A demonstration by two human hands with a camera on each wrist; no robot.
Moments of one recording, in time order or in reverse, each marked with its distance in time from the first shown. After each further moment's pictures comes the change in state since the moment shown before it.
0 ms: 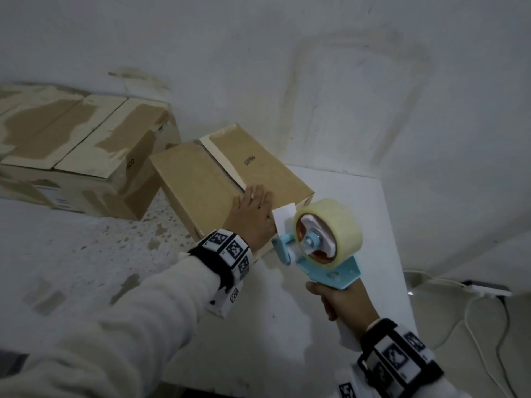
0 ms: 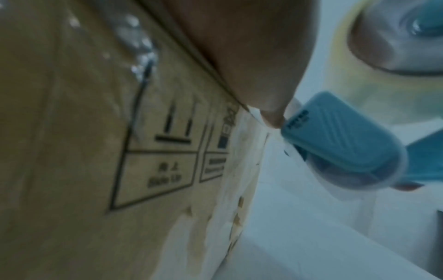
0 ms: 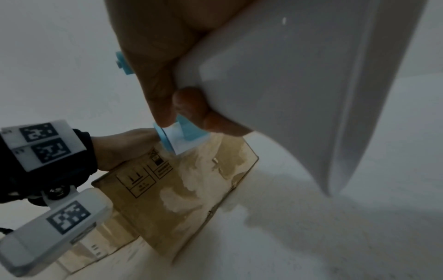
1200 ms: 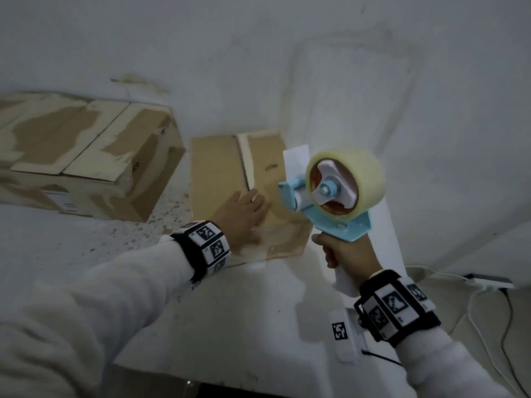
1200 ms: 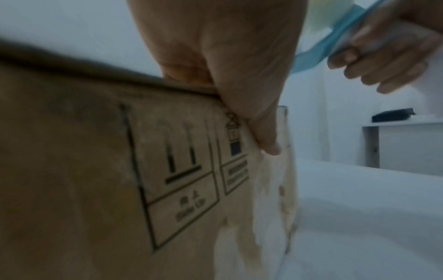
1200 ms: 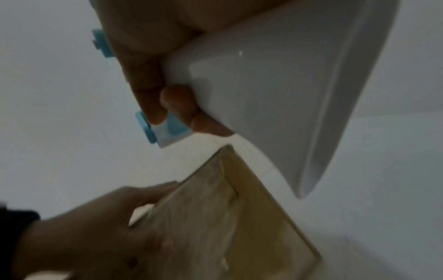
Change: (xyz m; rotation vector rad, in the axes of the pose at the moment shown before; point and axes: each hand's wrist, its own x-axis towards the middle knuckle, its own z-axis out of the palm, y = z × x) left_hand -0.014 -0.032 -0.017 0.421 -0.077 0.290; right_hand 0.017 -0.056 0.002 0.161 0.072 -0.174
